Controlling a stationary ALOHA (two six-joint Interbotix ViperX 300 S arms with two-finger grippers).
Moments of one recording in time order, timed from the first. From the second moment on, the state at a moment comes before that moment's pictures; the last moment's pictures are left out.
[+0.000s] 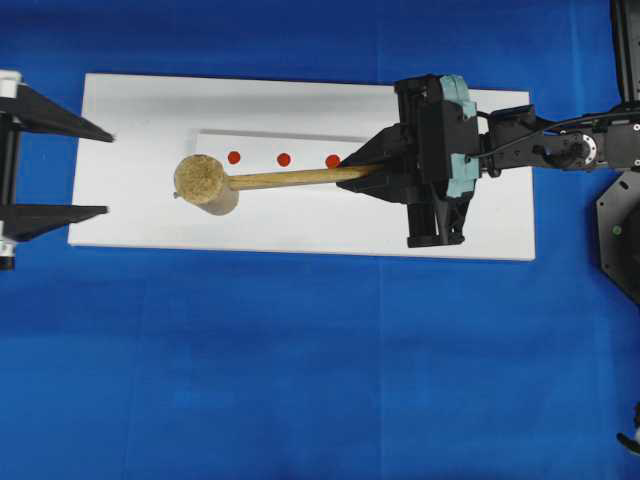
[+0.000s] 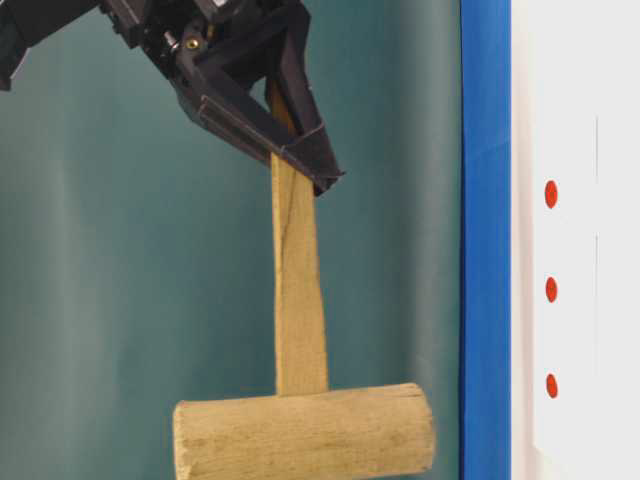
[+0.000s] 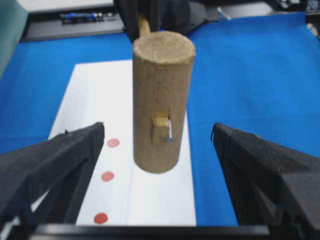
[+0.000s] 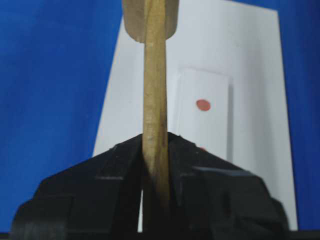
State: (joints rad) left arm 0.01 -0.98 1.19 -0.01 -0.09 0.11; right arm -0.08 -0.27 0.72 1.03 0.04 -1.06
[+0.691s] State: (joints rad) left arm 0.01 -1.00 1.21 -0.01 -0.06 0.11; right arm -0.12 -0.23 0.72 1.05 -0.15 -1.06
